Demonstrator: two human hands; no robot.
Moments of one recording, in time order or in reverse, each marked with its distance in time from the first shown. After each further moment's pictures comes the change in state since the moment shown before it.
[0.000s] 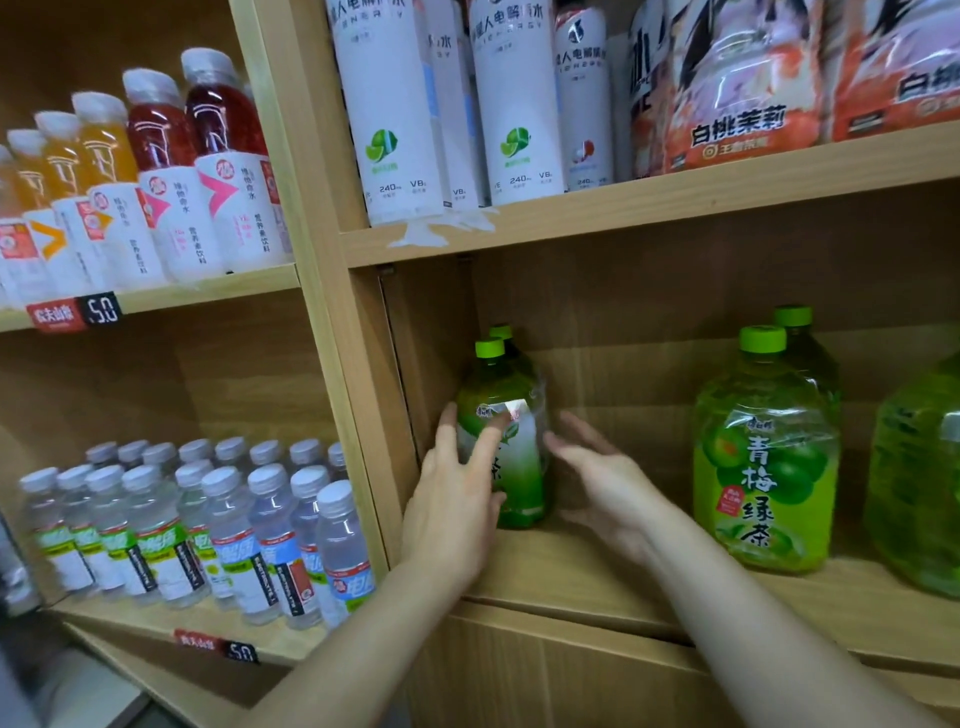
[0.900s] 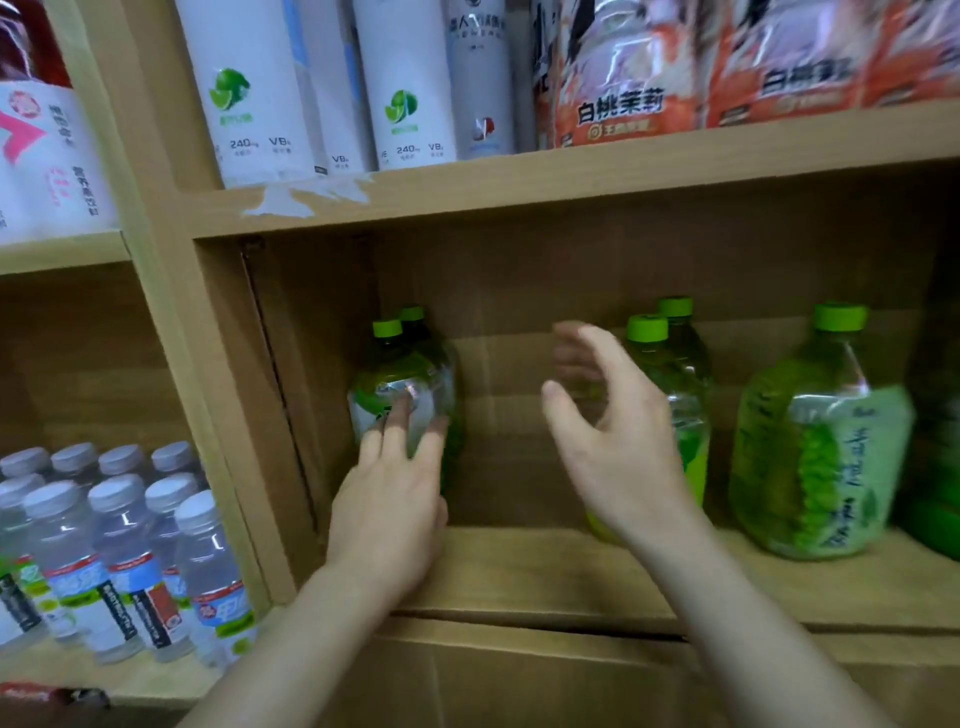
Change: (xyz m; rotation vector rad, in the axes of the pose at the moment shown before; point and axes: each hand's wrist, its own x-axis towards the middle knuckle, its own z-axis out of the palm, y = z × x) left_hand 0.004 0.041 0.004 0.090 -0.069 0.076; right_hand -0.068 -0.055 -0.038 -0.773 0.452 -0.833
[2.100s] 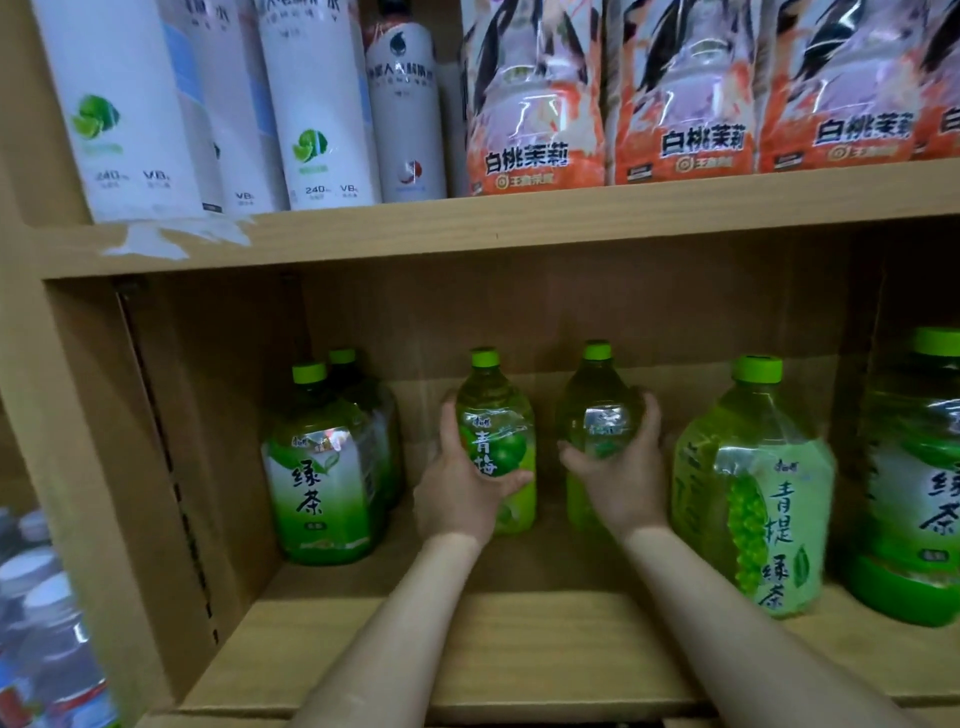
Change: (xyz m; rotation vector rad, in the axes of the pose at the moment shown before) left_hand 0.097 0.094 0.076 -0.730 0.065 -0.295; right_hand 0.042 0.137 -0.018 -0.021 0.229 0.446
